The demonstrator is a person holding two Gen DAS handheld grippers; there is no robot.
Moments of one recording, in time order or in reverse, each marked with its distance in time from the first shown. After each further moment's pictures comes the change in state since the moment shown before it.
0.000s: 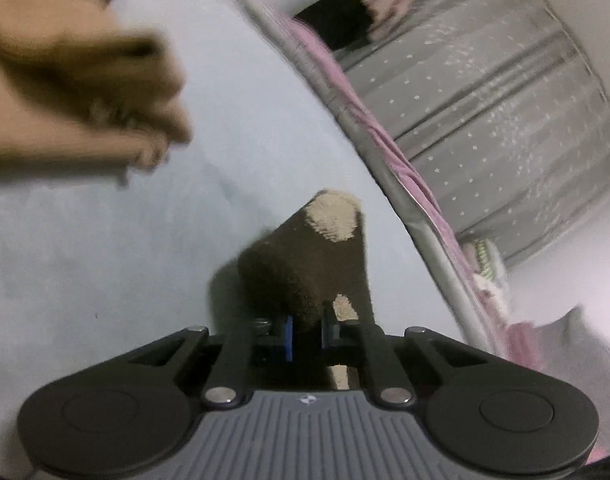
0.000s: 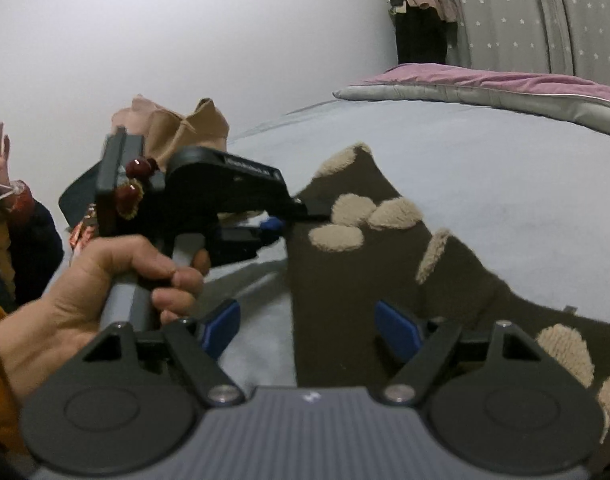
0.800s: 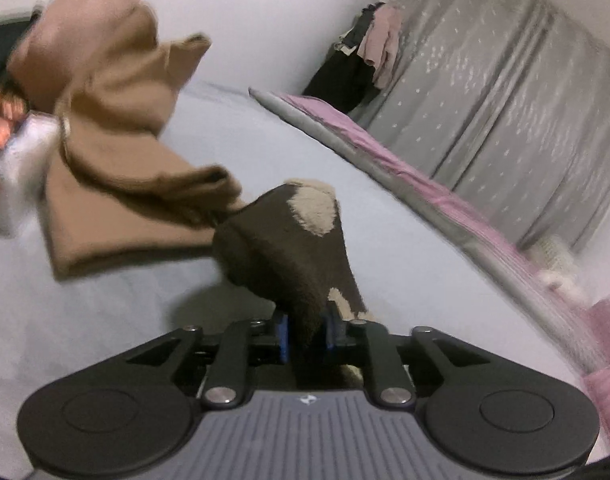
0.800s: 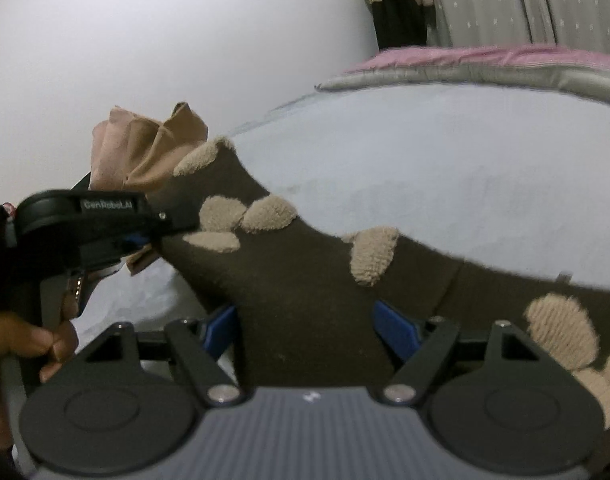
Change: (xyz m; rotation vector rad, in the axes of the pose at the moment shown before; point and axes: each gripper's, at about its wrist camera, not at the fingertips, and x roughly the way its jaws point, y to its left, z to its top) left arm -0.067 0.010 -0.009 0.080 -0.176 0.135; right arm 0.014 -0.029 -0.012 0.108 0.056 0.026
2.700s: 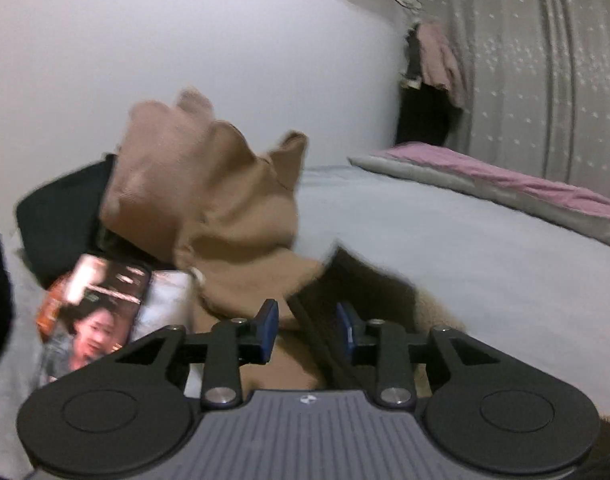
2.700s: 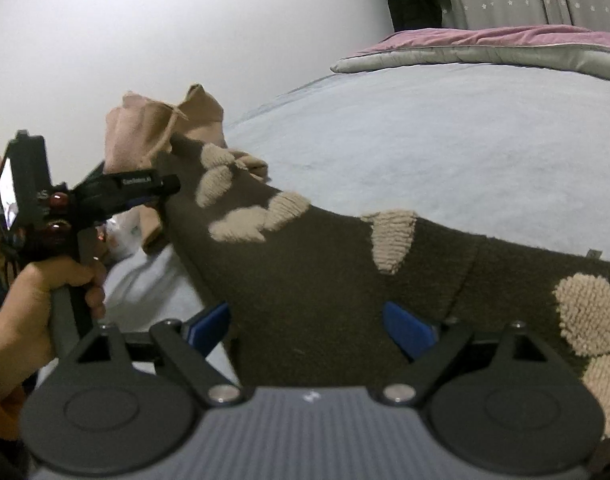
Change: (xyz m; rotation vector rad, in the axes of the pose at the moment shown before) left arm -0.012 0.003 0.017 0.396 -0.256 0.489; right arm -0.008 0.004 0.004 0.014 0.004 0.070
